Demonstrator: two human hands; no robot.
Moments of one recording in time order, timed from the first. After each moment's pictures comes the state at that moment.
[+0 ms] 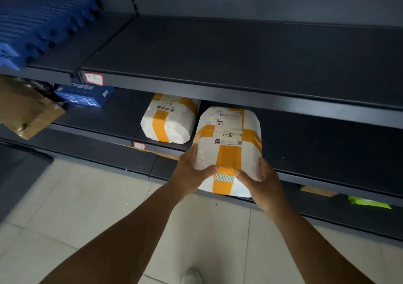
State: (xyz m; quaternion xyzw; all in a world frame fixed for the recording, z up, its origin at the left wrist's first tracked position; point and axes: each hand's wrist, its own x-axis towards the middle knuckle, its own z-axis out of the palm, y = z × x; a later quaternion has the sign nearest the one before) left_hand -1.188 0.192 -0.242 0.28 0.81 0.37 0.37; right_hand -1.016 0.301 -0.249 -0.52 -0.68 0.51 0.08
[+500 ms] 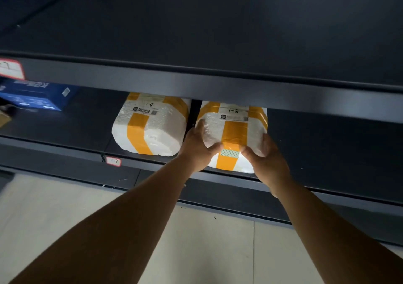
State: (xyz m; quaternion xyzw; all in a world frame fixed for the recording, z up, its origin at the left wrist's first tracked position) left_hand -1.272 0.312 -0.304 0.38 0.83 0.28 0.30; right_hand -1.107 0.397 -0.318 -0.53 -0.71 0.44 0.13
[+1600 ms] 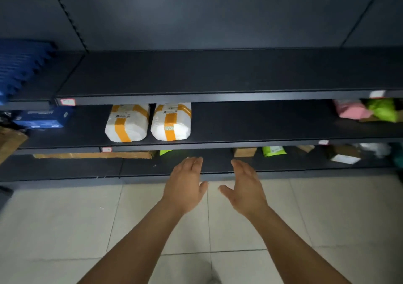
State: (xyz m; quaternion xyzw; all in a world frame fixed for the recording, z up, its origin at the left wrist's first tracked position) left_hand -0.958 0.093 -0.057 0.59 0.79 0.06 0.17; right_hand -0.807 0.160 -0.075 -0.54 -0.80 0.28 0.01
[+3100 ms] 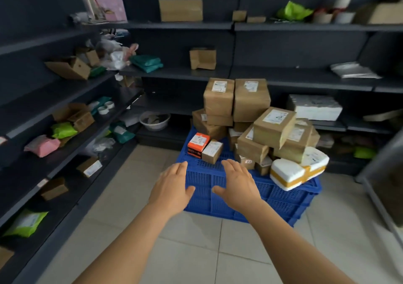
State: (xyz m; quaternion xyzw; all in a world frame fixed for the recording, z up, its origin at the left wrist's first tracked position) left_hand -0.260 -0.142 0.060 0.94 0.30 0.04 0.14; right_hand -0.135 -0.268 0.049 -0.90 -0.38 0.12 0.18
